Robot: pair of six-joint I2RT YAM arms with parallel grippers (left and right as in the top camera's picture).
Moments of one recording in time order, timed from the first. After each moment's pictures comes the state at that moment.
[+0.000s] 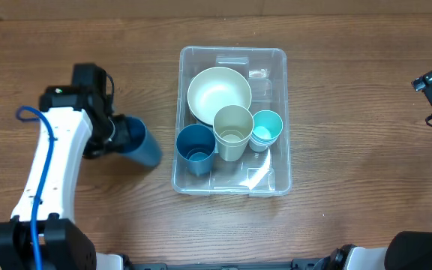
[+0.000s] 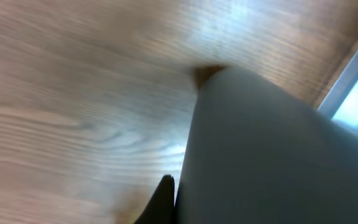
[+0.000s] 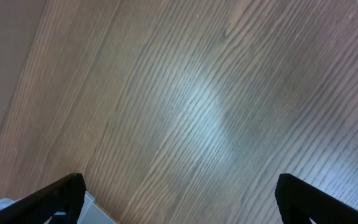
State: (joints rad) left arm 0.03 1.60 1.38 -1.28 0.01 -0.29; right arm -0.48 1.56 1.71 -1.26 -0.02 0.62
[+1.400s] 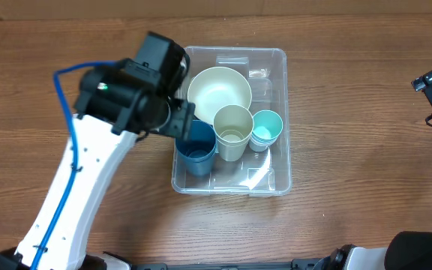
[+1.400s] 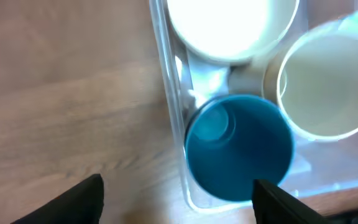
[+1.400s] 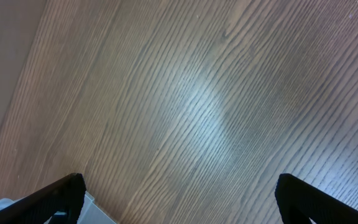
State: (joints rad) left arm -0.43 1.59 1.90 -1.53 -0.04 -0.24; right arm -0.48 1.56 1.71 -1.27 -0.02 0.62
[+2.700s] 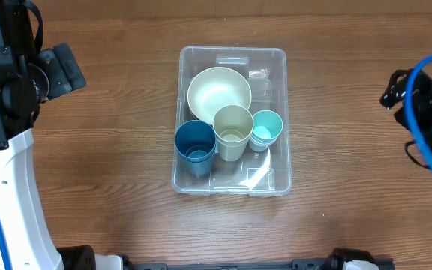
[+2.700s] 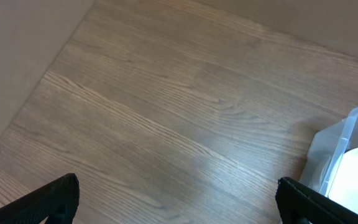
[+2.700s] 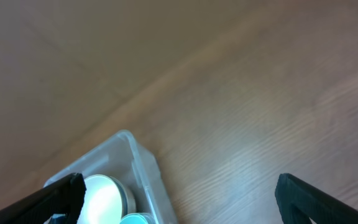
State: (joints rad) left arm 0.05 1.58 2.24 -1.57 -0.30 -0.32; right arm -0.11 1.07 1.65 -1.14 0.05 0.49
